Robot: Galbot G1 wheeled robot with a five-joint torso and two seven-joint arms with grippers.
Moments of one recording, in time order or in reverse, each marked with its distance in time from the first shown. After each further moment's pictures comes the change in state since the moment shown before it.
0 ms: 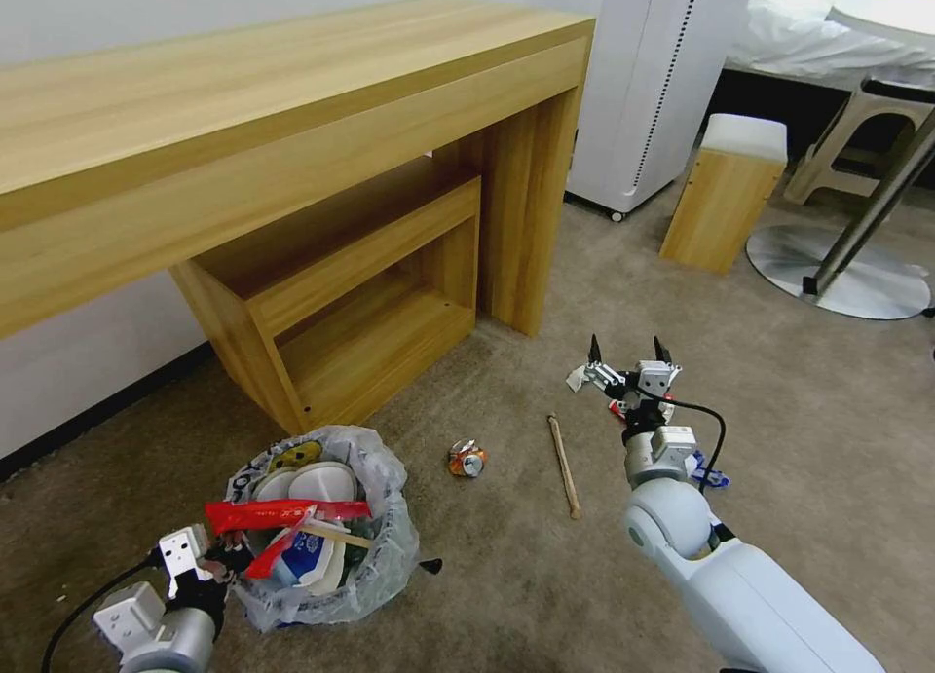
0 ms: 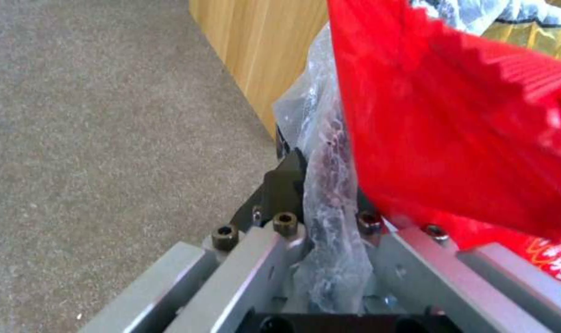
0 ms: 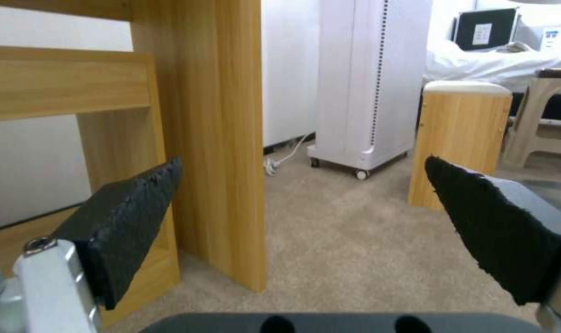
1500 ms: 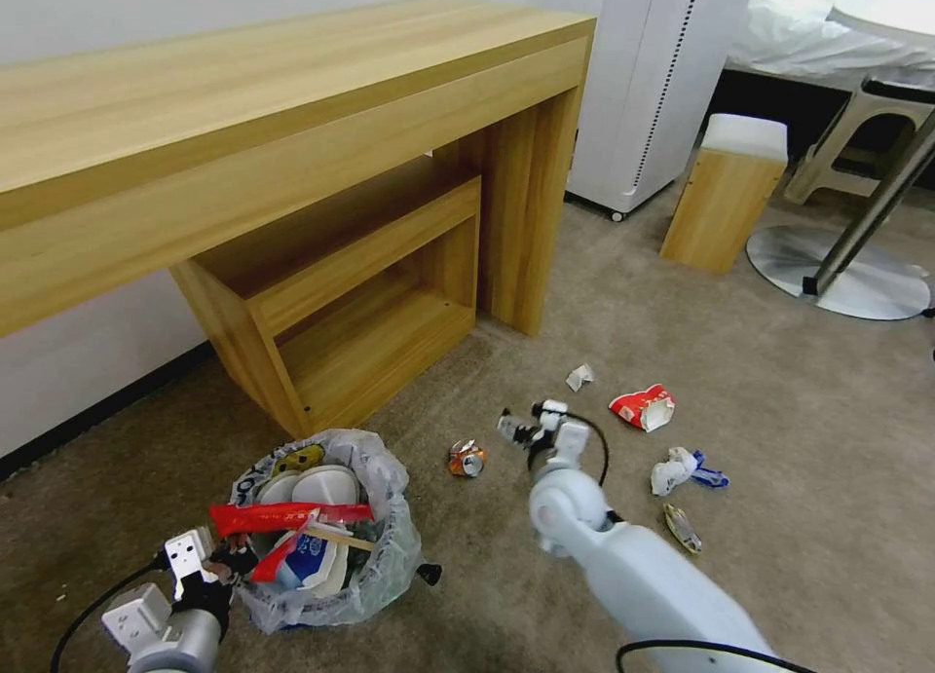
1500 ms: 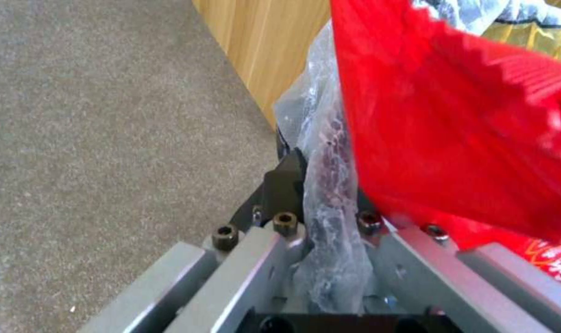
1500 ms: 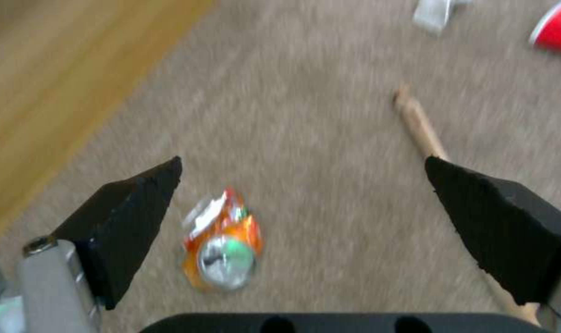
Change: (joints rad) left arm -0.015 -0.023 0.008 0.031 0.016 -0.010 0.004; right arm 0.187 0.237 -0.274 -0.221 0.529 -0.391 0.233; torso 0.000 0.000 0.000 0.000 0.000
